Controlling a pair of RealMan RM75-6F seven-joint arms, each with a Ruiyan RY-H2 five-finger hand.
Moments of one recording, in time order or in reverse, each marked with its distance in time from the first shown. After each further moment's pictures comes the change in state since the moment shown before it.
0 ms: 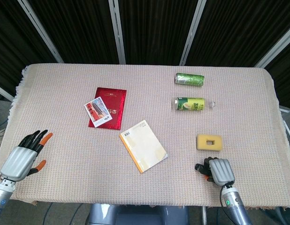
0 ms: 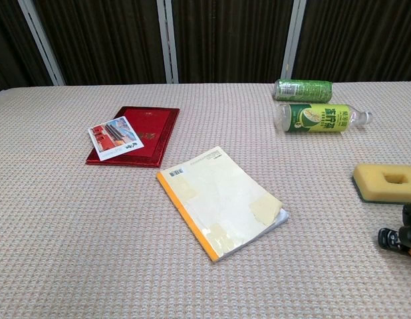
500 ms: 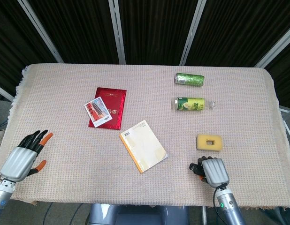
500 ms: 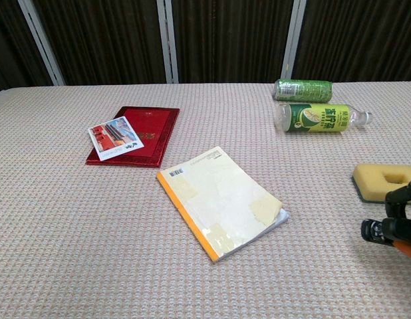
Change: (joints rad) left arm 0.003 0.004 0.001 -0.004 0.007 0.011 -0.006; right arm 0.009 0.002 -0.009 -0.166 -0.012 0.059 -0.234
